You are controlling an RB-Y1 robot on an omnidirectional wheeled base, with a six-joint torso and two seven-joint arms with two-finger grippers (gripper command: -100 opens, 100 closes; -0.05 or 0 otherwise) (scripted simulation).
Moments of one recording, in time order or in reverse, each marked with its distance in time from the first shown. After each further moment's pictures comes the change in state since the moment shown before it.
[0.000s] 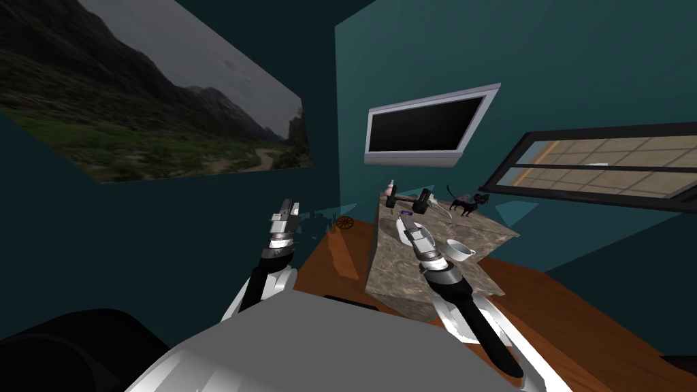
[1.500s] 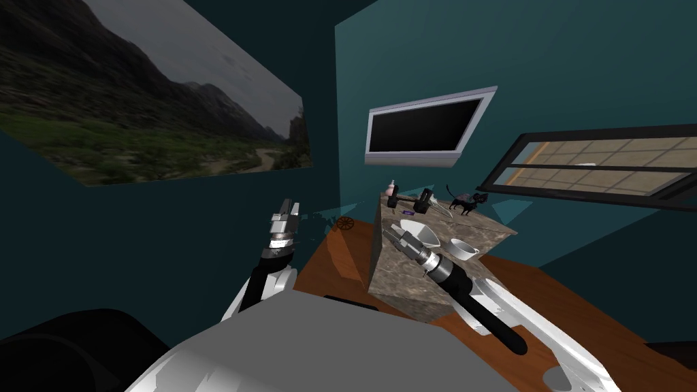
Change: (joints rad) left arm 0.000 0.000 0.000 0.000 0.000 0.000 0.000; right arm -0.086 -0.424 0.061 0.101 0.267 0.036 -0.023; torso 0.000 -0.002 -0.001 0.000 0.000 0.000
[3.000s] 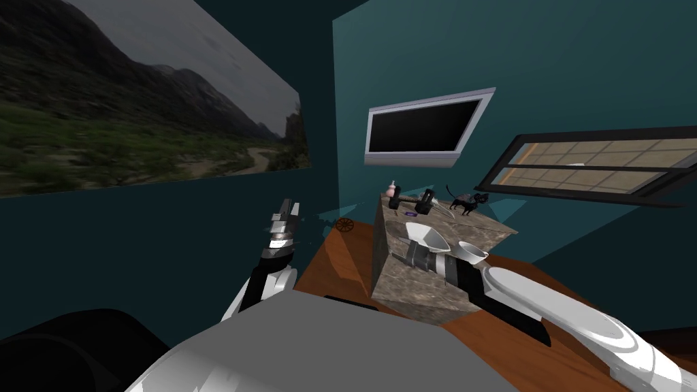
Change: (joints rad) left arm 0.000 0.000 0.000 0.000 0.000 0.000 0.000; right arm -0.068 -0.438 0.121 0.128 0.305 0.031 -0.029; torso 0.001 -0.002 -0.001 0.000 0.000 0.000
